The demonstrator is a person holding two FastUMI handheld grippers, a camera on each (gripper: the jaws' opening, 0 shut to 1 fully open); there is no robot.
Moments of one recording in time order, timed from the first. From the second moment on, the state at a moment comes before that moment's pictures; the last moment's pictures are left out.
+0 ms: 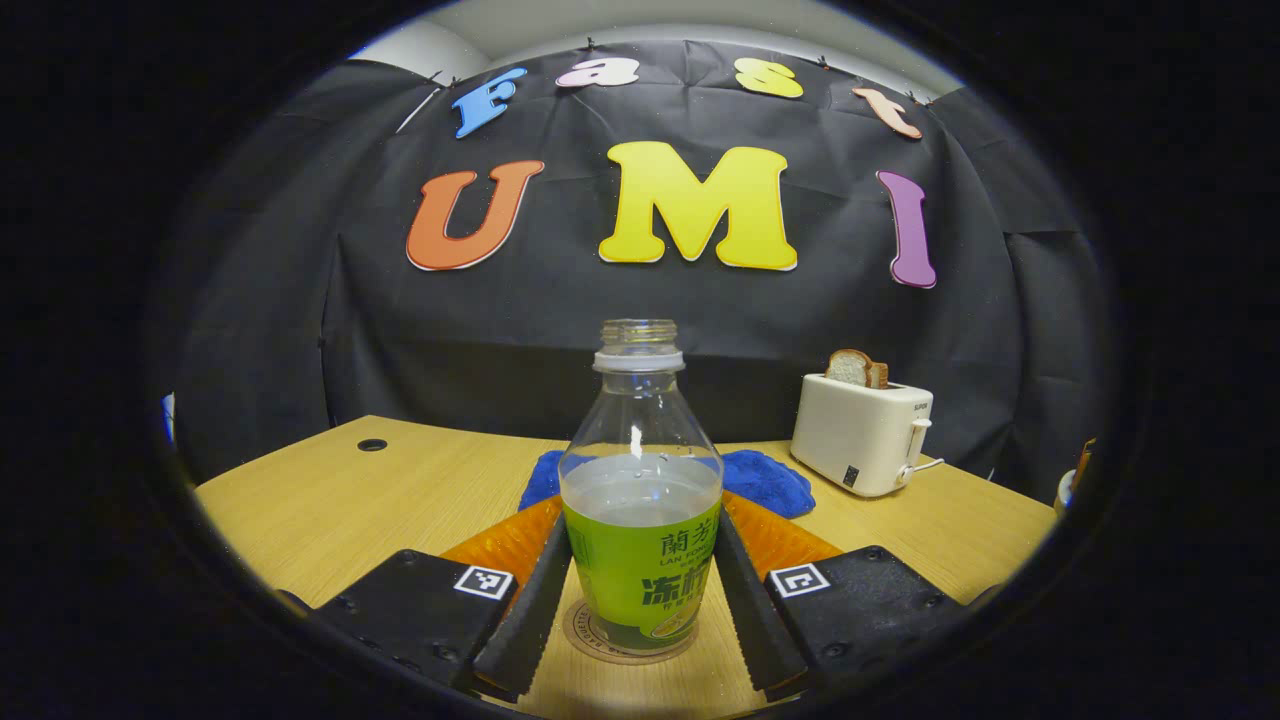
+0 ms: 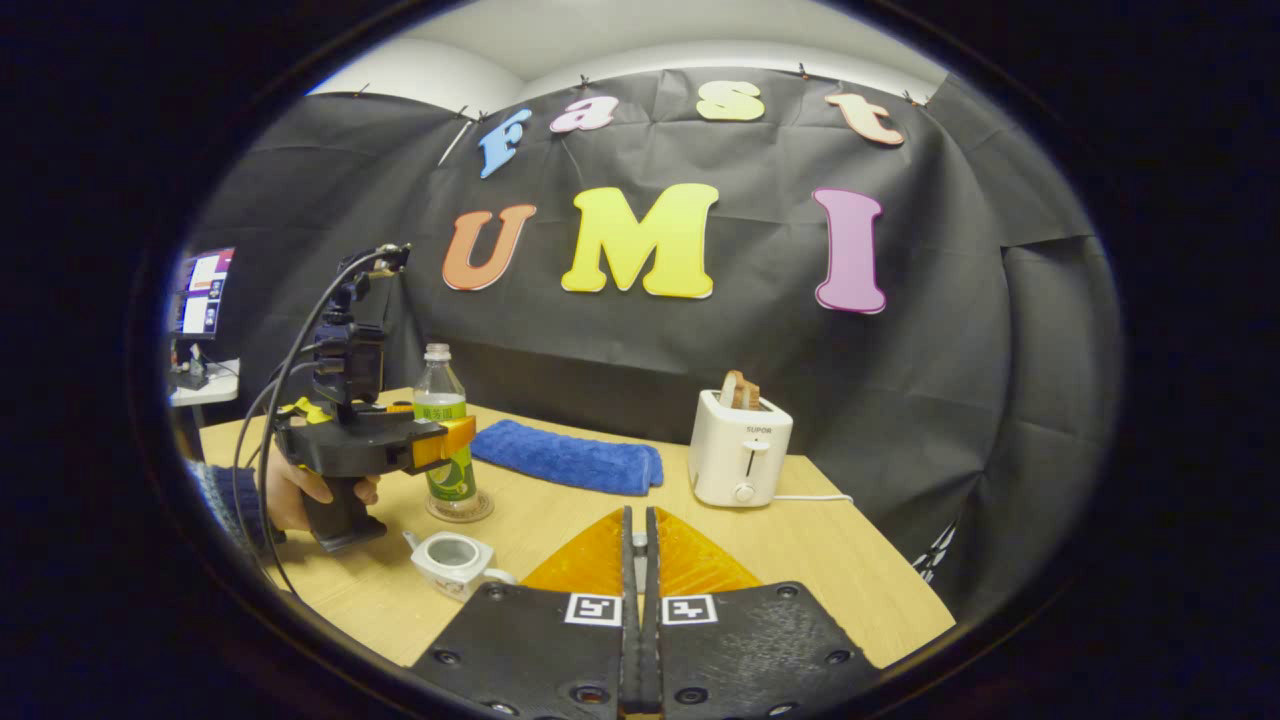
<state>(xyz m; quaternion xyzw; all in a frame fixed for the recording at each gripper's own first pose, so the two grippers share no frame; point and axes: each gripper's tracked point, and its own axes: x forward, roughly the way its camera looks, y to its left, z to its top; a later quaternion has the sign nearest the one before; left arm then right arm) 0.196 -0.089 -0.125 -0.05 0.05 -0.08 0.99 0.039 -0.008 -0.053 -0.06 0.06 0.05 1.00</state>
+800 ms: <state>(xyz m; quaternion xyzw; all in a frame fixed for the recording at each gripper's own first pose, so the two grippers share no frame) 0.164 -0.101 -0.056 -0.01 -0.02 -0.13 0.99 0.040 0.044 -0.074 -0.04 0.06 0.11 0.99</state>
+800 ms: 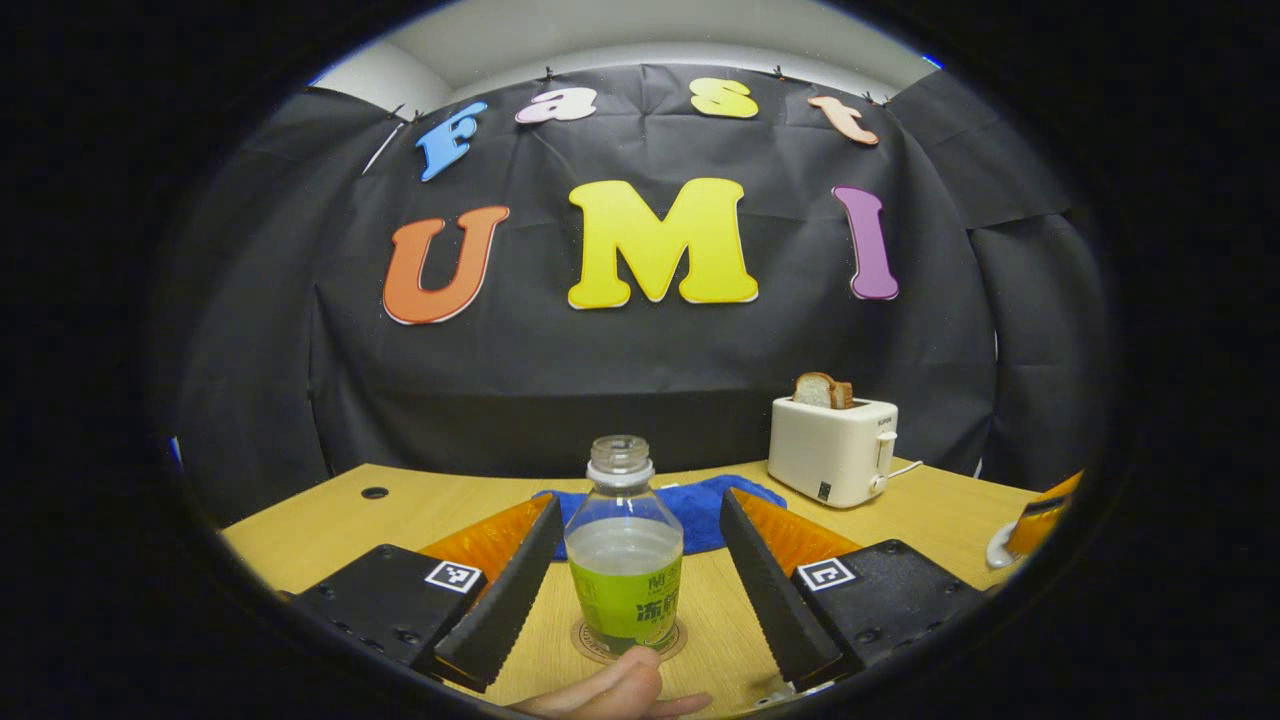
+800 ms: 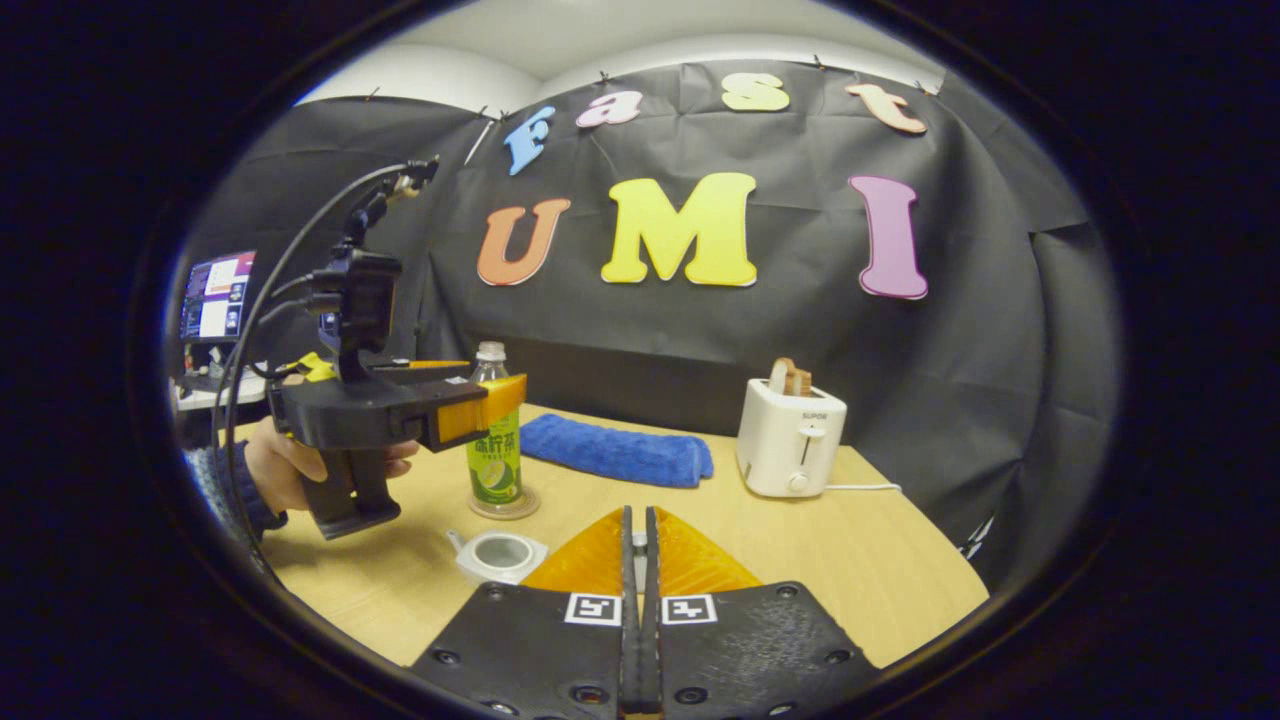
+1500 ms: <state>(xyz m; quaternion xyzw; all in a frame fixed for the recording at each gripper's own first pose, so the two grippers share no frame) 0.061 -0.034 0.012 -0.05 -0.06 -0.09 0.99 0.065 0.124 -0.094 0.04 0.07 0.20 0.98</state>
